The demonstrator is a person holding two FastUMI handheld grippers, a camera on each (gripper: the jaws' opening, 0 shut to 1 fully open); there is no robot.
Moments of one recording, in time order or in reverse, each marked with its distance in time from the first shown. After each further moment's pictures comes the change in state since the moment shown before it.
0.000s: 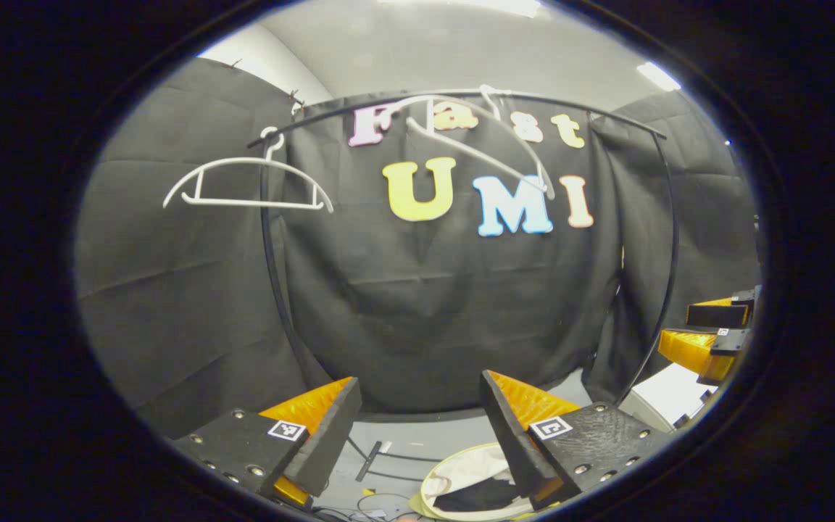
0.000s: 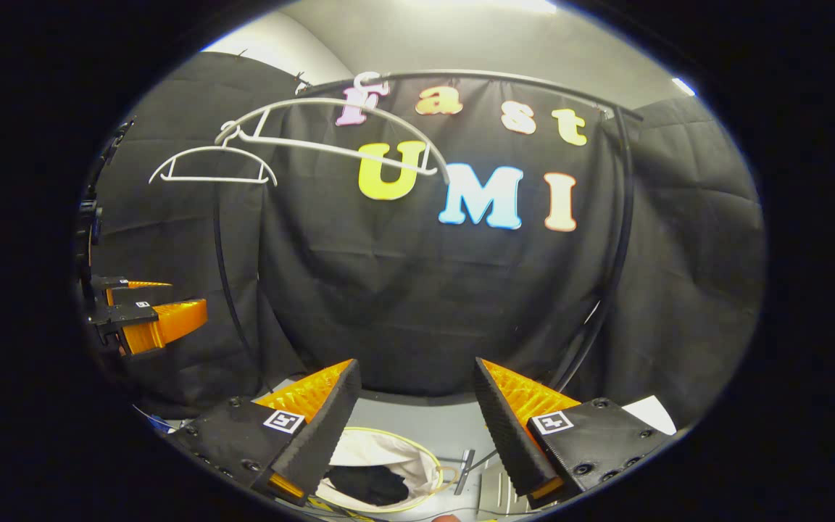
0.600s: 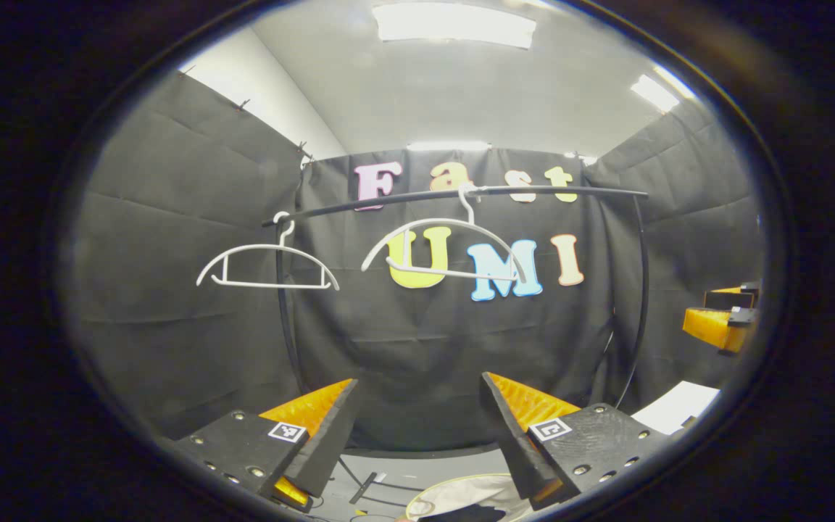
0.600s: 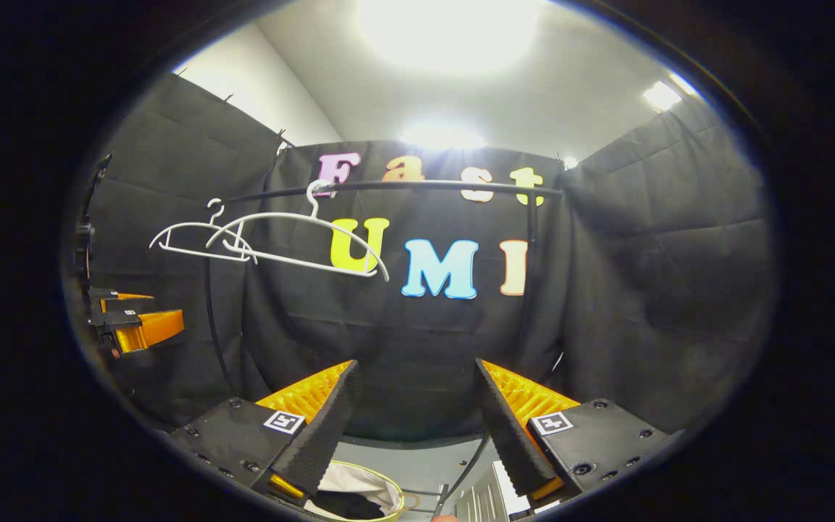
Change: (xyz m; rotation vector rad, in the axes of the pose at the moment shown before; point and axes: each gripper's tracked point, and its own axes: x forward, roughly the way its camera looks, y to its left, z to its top) left arm -0.094 -0.033 0.101 0.001 -0.197 0.038; right arm -0.094 -0.104 0.083 0.043 -0.255 -0.079
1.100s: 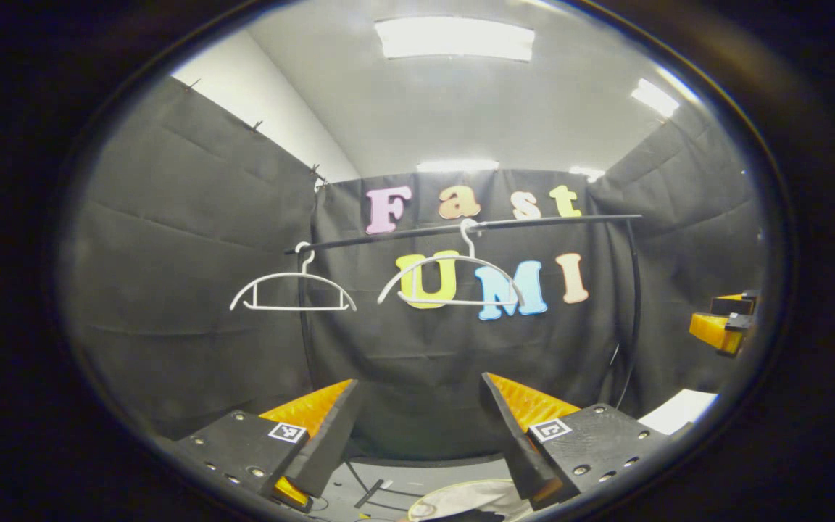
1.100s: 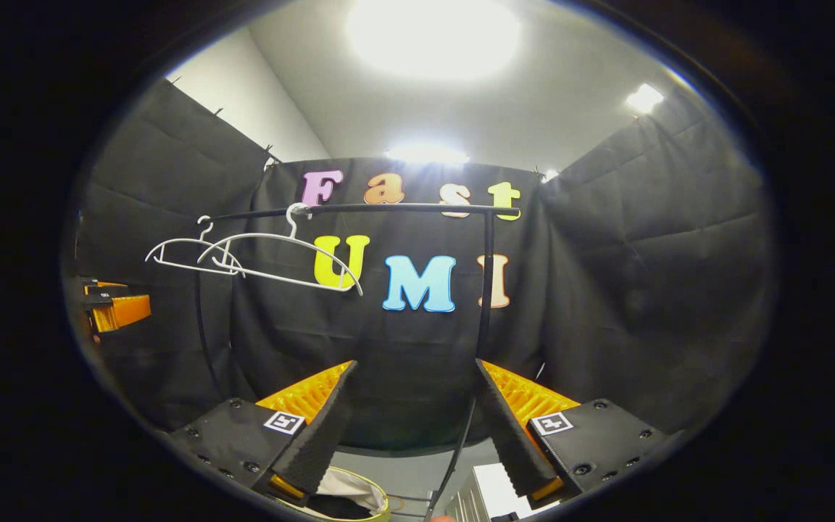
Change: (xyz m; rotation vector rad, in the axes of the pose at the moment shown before) left arm -0.062 -0.002 0.035 0.003 -0.068 0.052; right arm -0.030 -0.038 -0.002 0.005 -0.038 -0.034
